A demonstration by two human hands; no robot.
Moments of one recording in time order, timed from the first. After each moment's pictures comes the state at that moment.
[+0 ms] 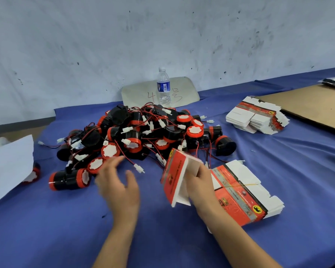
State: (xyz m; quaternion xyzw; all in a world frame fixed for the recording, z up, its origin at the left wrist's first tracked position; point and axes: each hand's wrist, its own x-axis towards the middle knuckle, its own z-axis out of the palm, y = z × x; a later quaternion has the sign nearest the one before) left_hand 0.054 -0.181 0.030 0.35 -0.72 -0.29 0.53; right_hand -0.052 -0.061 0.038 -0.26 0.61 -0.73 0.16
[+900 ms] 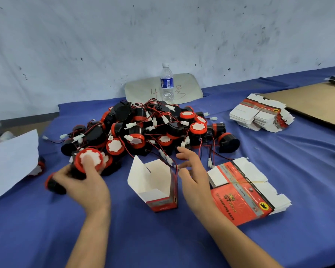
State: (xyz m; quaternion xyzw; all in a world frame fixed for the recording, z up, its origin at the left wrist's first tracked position) left_hand 0.081 -0.232 0.040 0.36 -0.44 -0.42 0.71; right_hand -0.034 -0.065 0.033 -0.33 0.65 -0.68 0.09
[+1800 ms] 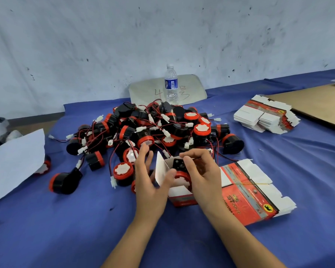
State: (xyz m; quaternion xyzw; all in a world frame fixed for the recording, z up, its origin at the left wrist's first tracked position) left_hand 0.045 -0.149 0.025 0.13 -0.72 -0.48 0.49; right_hand -0.041 -0.059 0.040 -0.35 0.60 -0.72 0.01
